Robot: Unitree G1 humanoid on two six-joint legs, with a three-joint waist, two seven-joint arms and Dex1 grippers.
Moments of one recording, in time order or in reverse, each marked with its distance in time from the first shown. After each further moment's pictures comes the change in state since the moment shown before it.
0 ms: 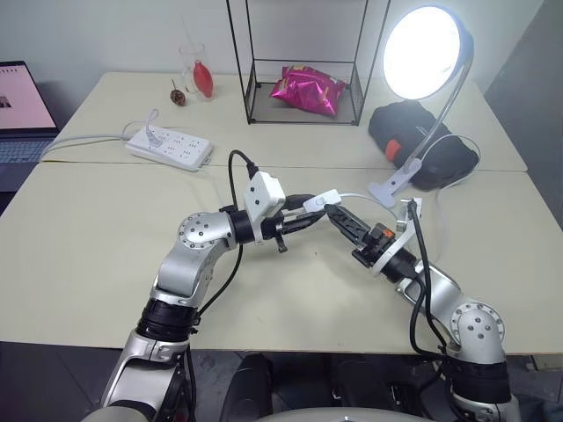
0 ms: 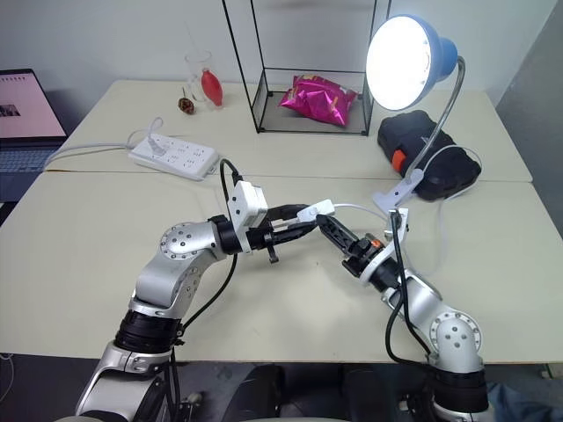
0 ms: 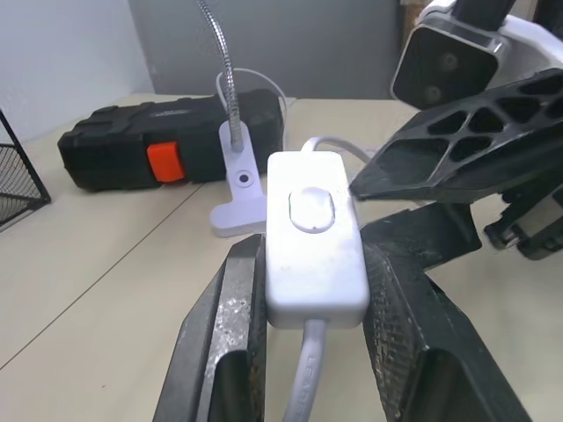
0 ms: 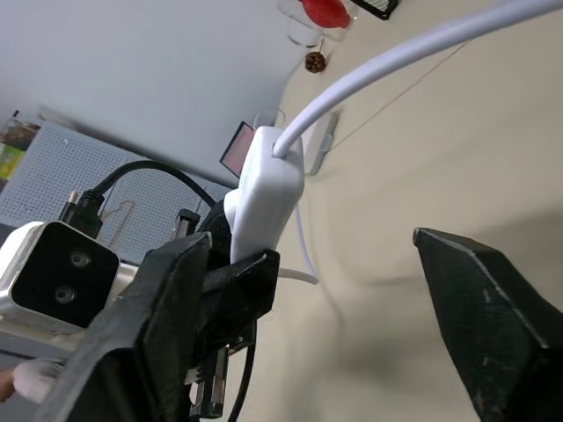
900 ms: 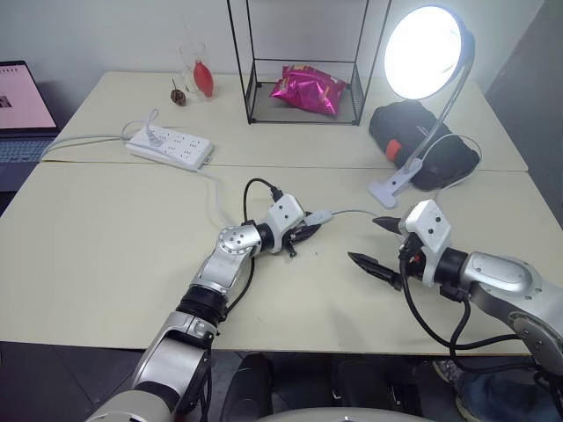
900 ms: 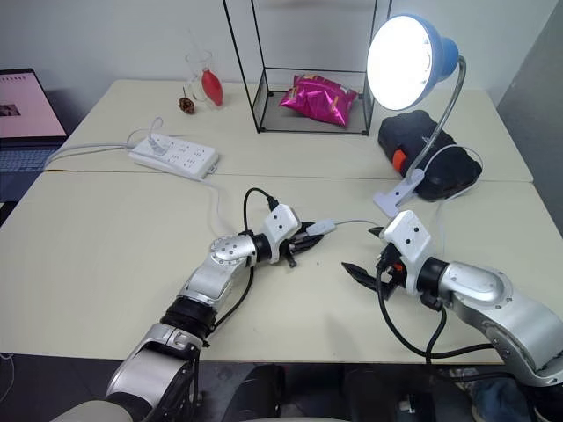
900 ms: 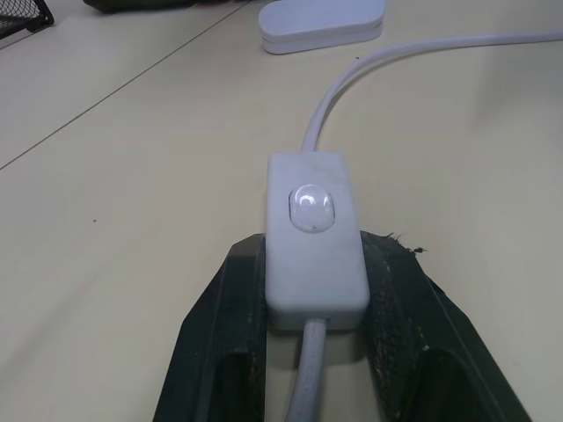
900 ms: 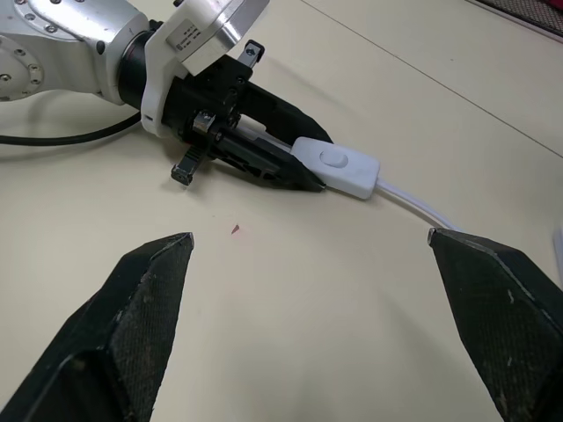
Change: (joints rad) left arm -0.110 -0.131 -0.091 0.539 0.250 -0.243 0.156; right arm 0.003 -0.638 0.125 -0.263 -0.774 -0.072 0.525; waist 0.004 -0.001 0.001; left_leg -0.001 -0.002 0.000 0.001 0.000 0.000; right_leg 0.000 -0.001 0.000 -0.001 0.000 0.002
